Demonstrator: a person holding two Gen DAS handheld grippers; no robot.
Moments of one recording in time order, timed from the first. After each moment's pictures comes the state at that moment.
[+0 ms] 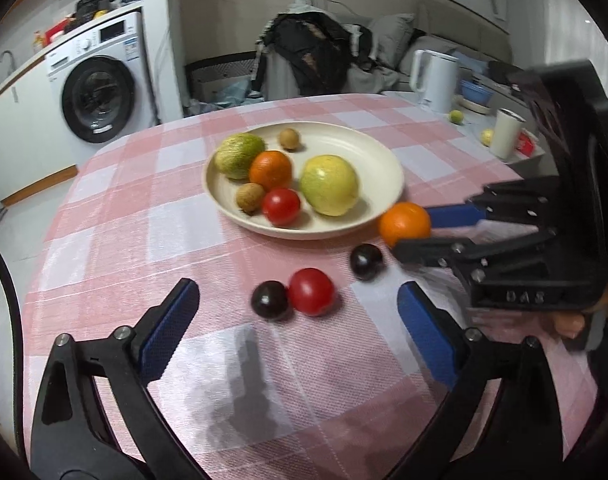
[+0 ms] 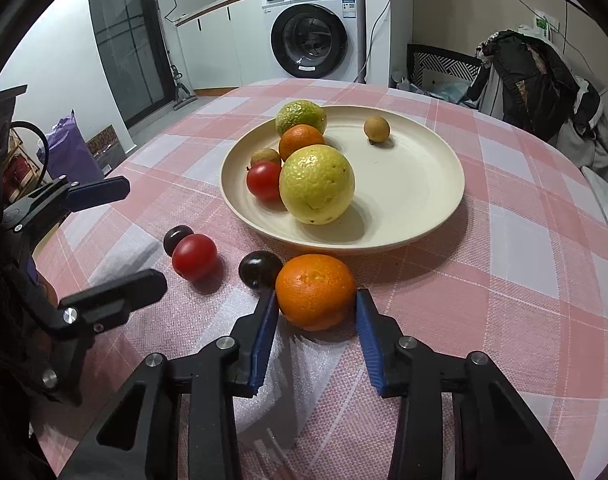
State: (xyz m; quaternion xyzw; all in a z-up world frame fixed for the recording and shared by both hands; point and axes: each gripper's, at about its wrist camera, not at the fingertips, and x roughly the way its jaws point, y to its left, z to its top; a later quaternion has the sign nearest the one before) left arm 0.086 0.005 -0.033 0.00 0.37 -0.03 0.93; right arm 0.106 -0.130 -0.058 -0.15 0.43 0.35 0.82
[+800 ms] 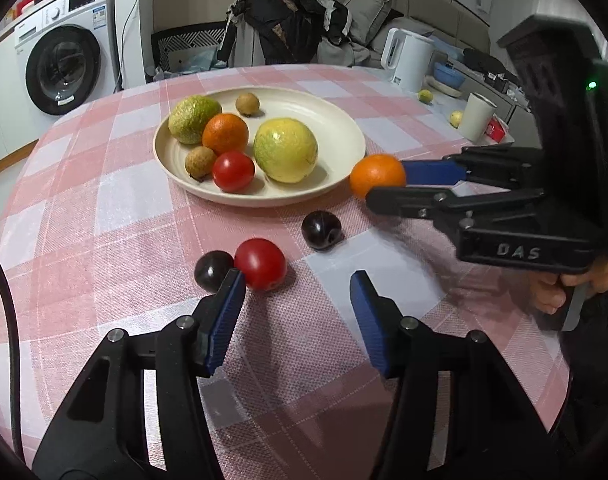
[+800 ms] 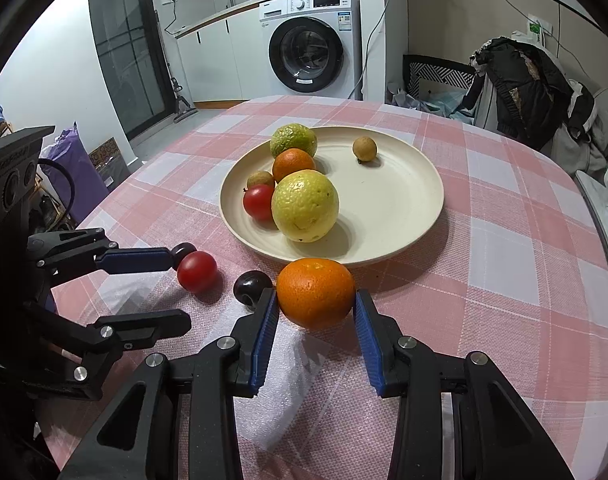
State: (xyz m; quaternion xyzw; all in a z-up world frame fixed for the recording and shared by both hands) left arm 0.094 -0.003 -0.049 -0.03 0.42 -0.09 0.90; right arm 0.109 -0.142 -0.041 -0.14 0.41 0.35 0.83
